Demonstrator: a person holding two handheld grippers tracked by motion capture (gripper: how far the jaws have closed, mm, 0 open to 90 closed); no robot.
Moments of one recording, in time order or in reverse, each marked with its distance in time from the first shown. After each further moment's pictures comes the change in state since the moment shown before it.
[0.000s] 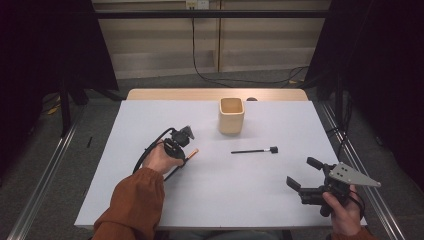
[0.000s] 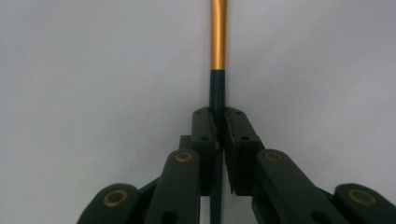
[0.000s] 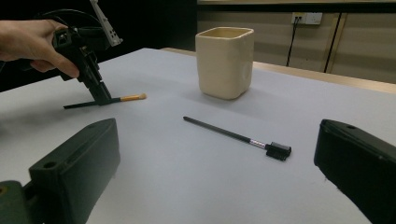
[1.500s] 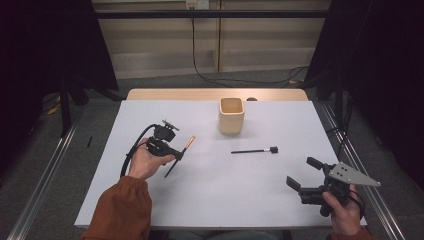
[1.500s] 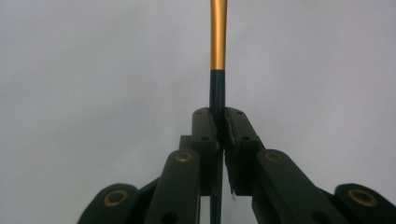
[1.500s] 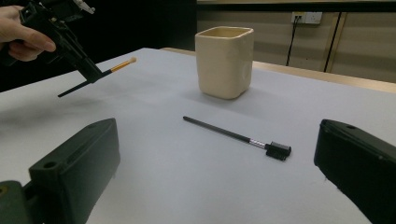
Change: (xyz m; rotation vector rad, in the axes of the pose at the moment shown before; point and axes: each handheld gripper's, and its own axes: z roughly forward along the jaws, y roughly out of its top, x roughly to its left) left arm 0.011 -0.034 -0.041 -0.315 -0.117 -0.068; right arm 0.000 0.000 0.001 0.001 -0.002 0.005
